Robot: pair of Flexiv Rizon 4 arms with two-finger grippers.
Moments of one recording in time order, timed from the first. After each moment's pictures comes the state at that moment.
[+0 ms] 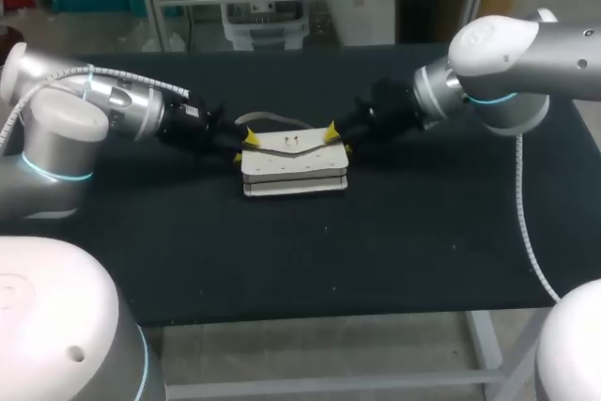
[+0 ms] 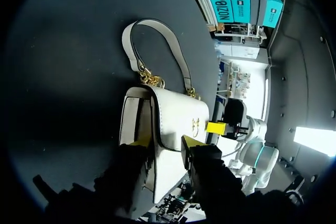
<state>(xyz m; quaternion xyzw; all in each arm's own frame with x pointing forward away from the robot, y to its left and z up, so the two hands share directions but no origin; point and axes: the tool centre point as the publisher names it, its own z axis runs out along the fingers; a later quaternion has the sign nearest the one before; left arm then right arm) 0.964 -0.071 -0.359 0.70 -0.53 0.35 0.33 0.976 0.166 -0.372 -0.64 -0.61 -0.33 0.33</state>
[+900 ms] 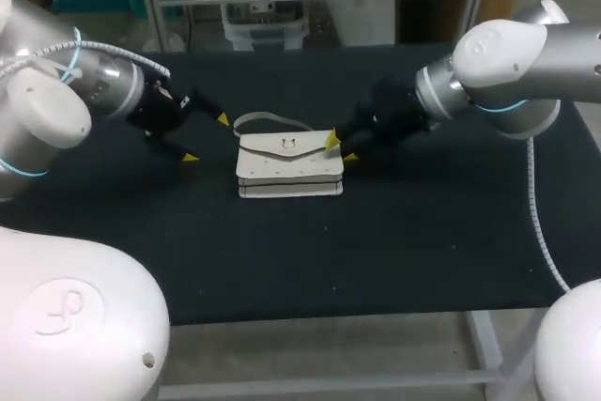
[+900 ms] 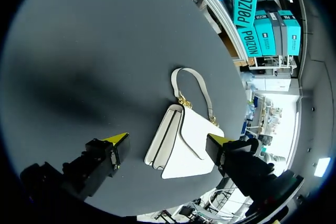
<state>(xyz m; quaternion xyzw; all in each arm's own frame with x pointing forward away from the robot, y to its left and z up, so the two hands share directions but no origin) 0.954 0.009 -0.321 0.82 -0.47 0.28 0.17 0.940 0.161 -0.363 -0.62 -0.64 -0.32 0.31</state>
